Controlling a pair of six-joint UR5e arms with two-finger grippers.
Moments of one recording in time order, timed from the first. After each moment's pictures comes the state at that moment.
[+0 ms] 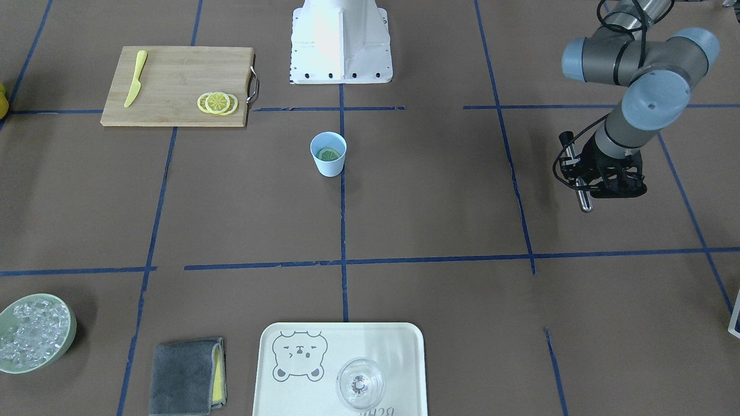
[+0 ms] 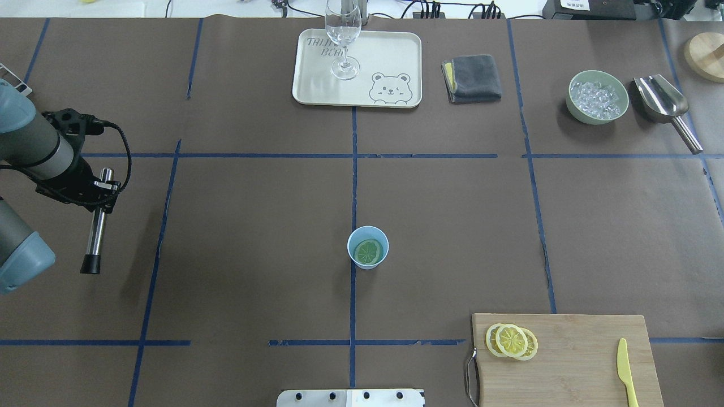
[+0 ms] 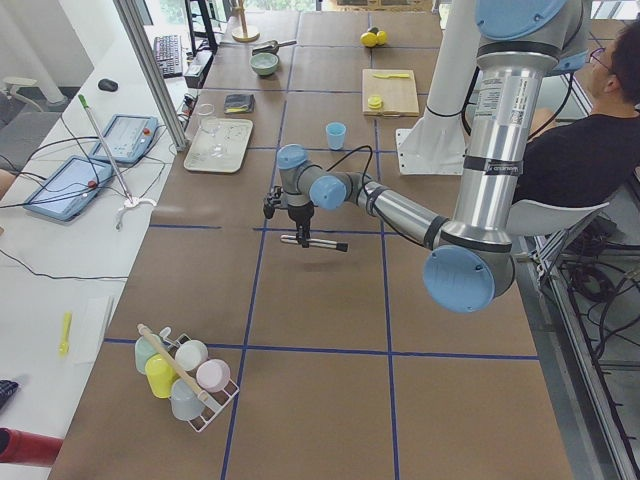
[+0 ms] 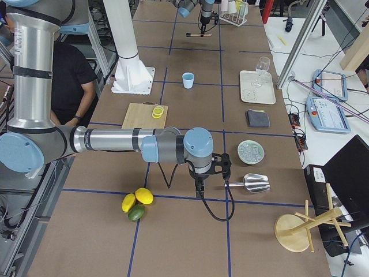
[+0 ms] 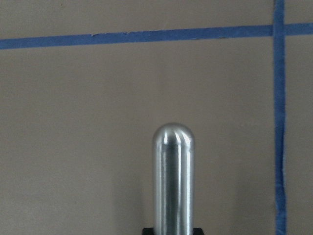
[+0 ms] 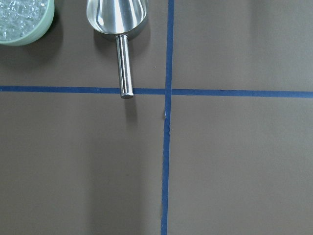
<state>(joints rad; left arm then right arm) -0.88 -1.70 -1.74 -1.62 -2.11 -0.66 1.62 -1.69 1.75 -1.55 2.38 0.01</state>
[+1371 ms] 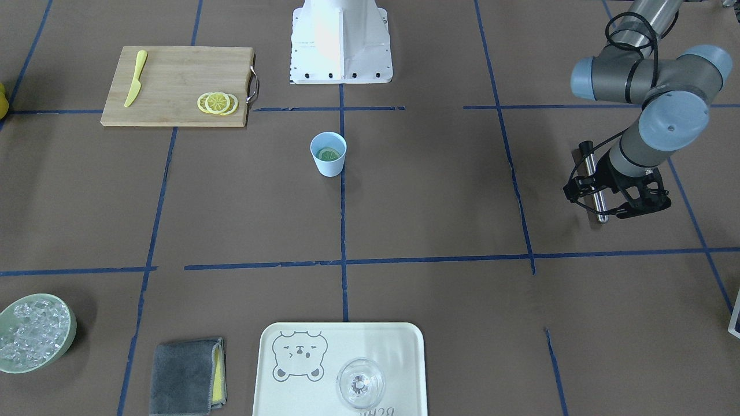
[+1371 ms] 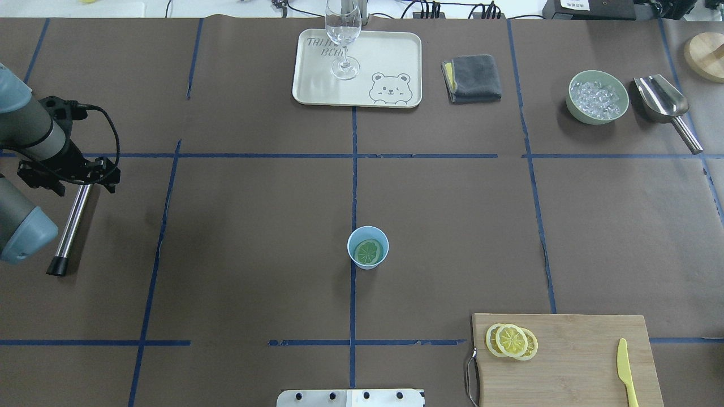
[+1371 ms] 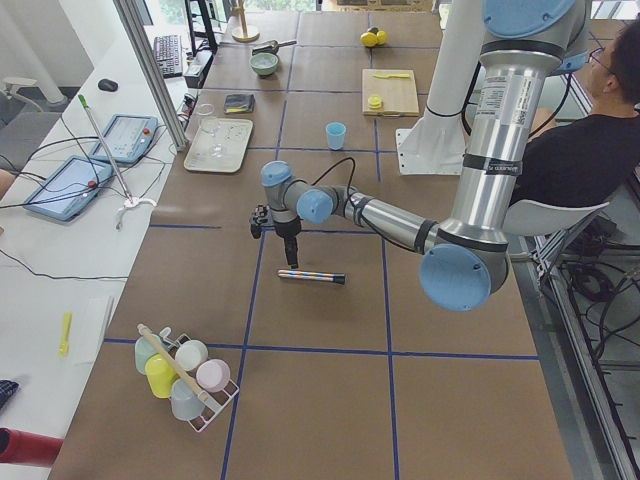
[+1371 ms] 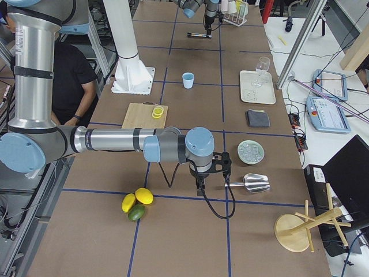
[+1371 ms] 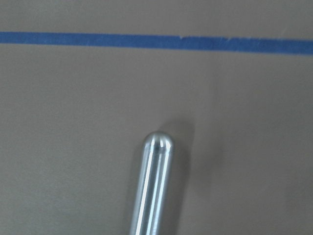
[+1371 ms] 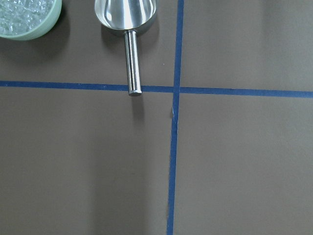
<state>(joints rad) -0.94 -1.77 -1.67 -1.65 -2.12 -0.86 1.60 -1.69 1.74 -1.54 2.39 0.01</state>
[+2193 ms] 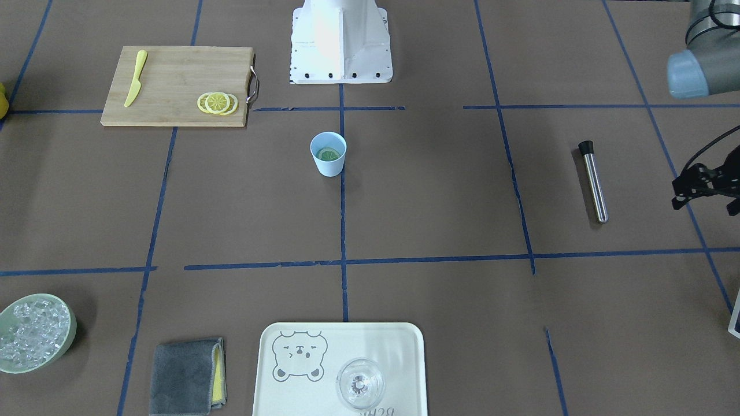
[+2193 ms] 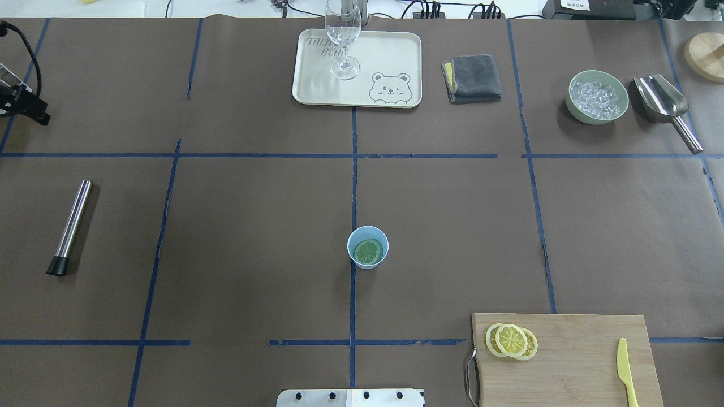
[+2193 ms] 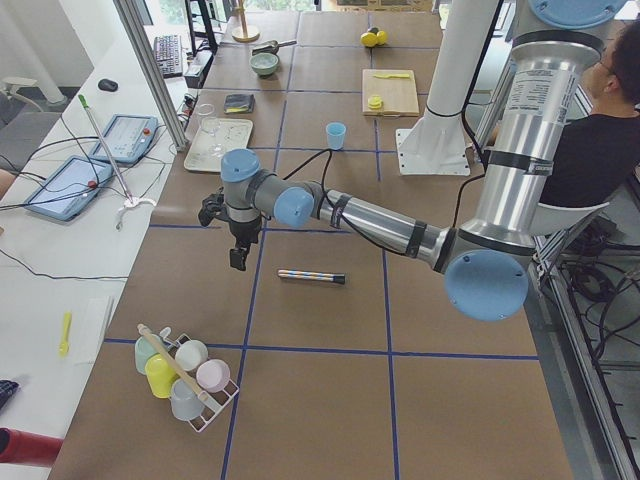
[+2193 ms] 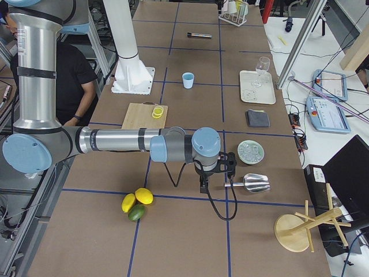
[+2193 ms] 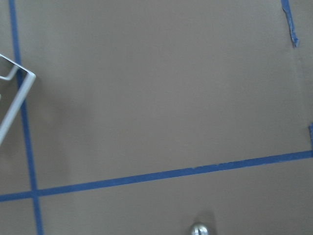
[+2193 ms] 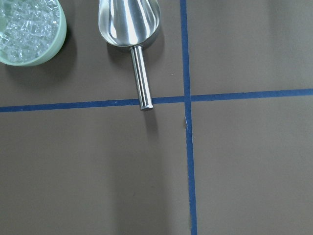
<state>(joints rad) -1.32 -1.74 -1.67 -1.68 -2.23 -0.20 1.59 -1.64 1.71 -1.55 2.45 0.11</state>
